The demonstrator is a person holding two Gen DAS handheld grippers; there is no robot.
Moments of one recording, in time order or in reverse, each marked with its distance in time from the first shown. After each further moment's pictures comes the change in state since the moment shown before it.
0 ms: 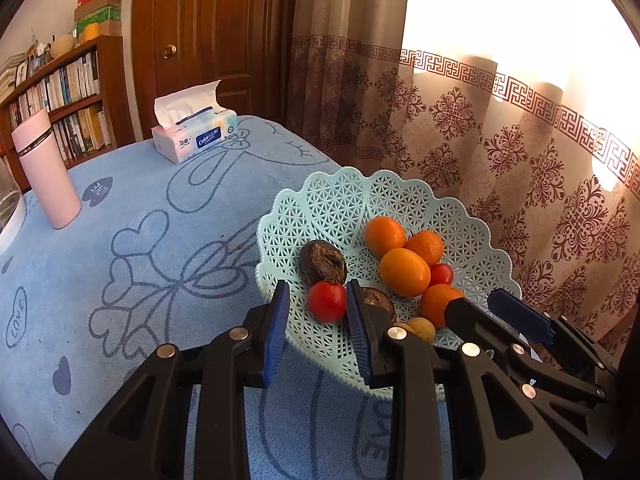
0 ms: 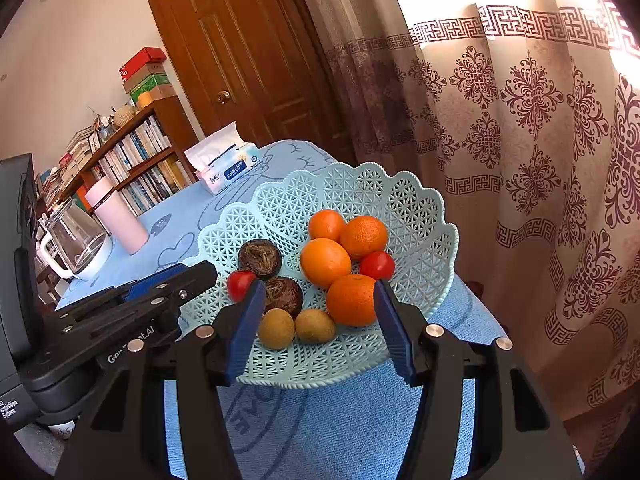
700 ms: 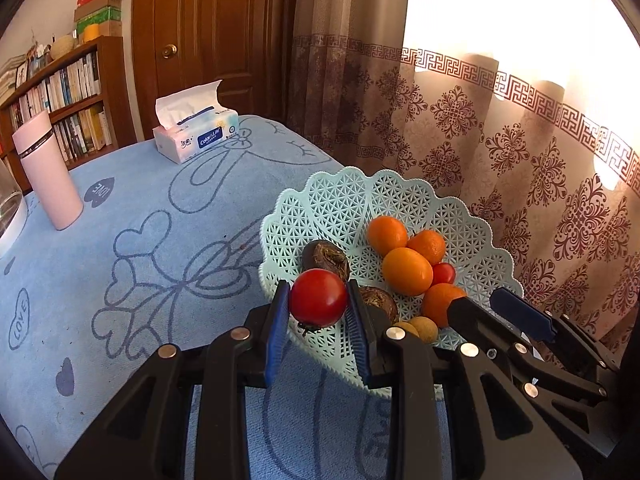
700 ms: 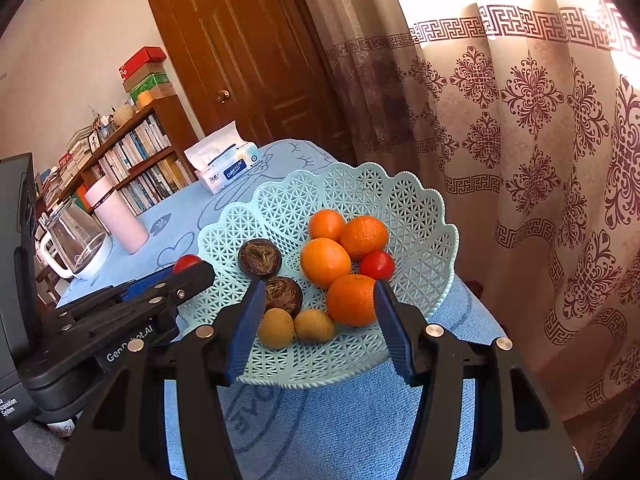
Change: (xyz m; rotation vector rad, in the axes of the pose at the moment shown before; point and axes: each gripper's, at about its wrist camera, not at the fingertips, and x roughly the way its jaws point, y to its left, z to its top) left arm -0.001 0.000 0.001 0.006 0.006 0.008; right arm 0.000 0.000 0.000 0.001 0.000 0.001
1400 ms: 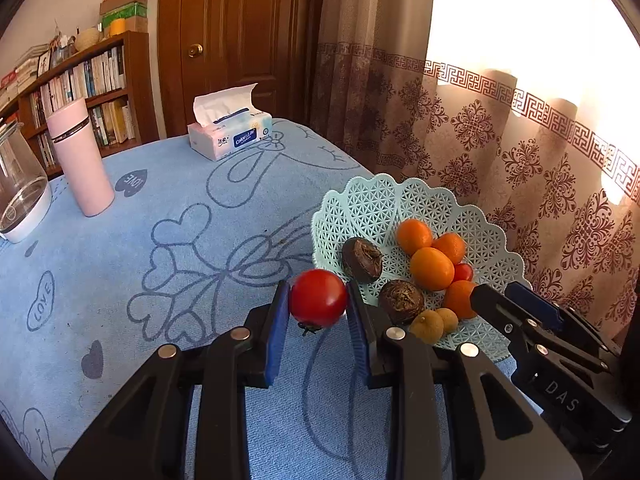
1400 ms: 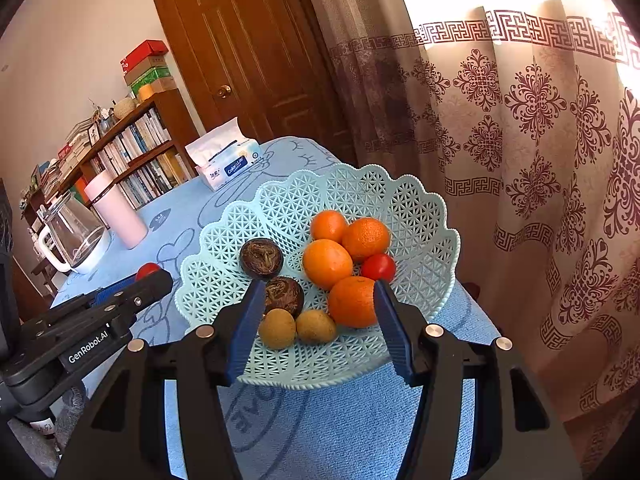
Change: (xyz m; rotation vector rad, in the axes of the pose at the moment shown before) left arm -0.022 0.020 -0.006 -0.048 -0.020 0.046; right arm 0.000 0.004 0.003 -0.022 0.013 -0.009
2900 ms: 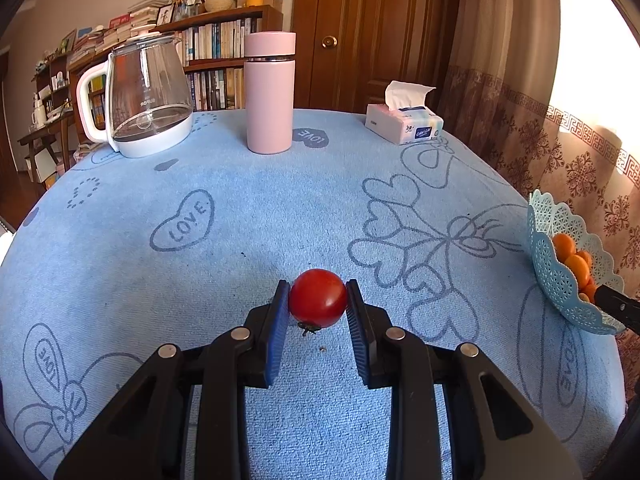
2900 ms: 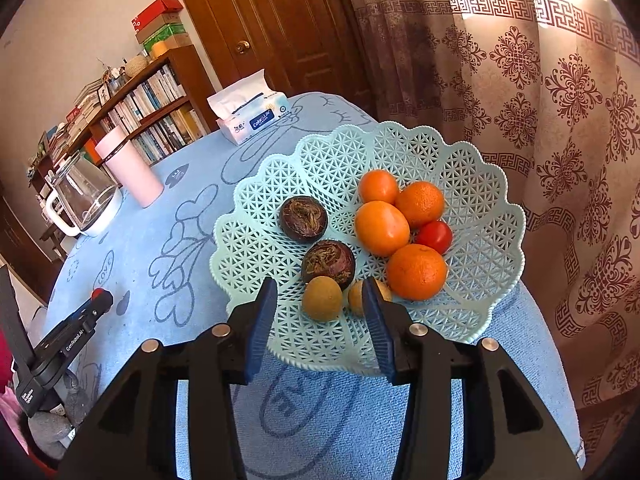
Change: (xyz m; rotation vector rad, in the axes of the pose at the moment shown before) left arm -0.043 0.146 -0.069 -0.252 -0.042 0.294; right arm 0.019 0.034 -0.001 -0.053 0.164 0.039
